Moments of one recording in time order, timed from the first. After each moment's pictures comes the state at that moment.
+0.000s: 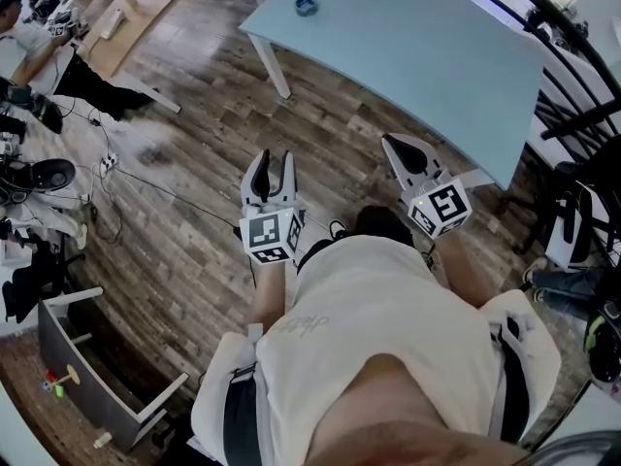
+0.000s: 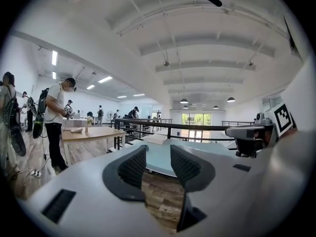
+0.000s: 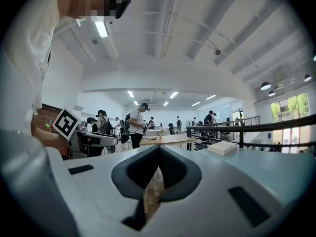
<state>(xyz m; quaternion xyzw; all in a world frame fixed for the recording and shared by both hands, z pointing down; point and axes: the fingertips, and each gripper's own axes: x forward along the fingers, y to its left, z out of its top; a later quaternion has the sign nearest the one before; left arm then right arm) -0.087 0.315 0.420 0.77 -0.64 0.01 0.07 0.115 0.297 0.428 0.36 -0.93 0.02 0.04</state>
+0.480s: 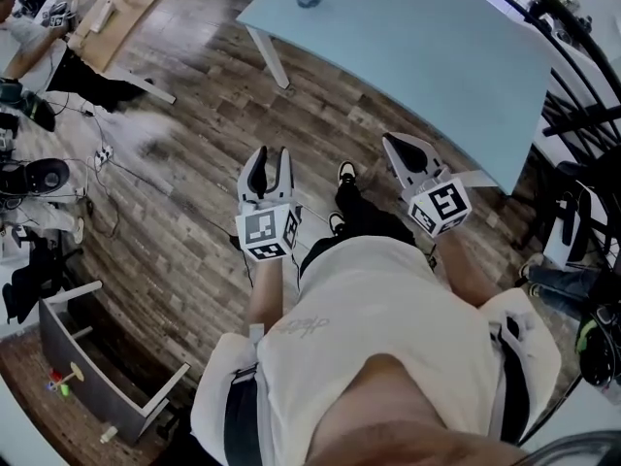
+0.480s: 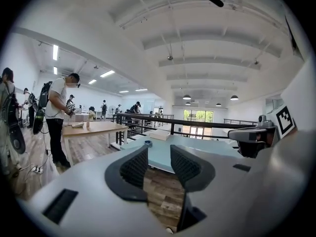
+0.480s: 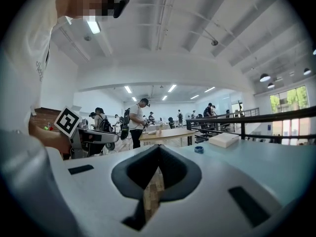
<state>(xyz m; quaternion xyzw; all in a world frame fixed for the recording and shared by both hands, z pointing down) -0.109 0.274 0.436 0.76 -0.64 0.02 0.09 0.102 0.259 0.450 0.36 -0.93 0.05 0.06</state>
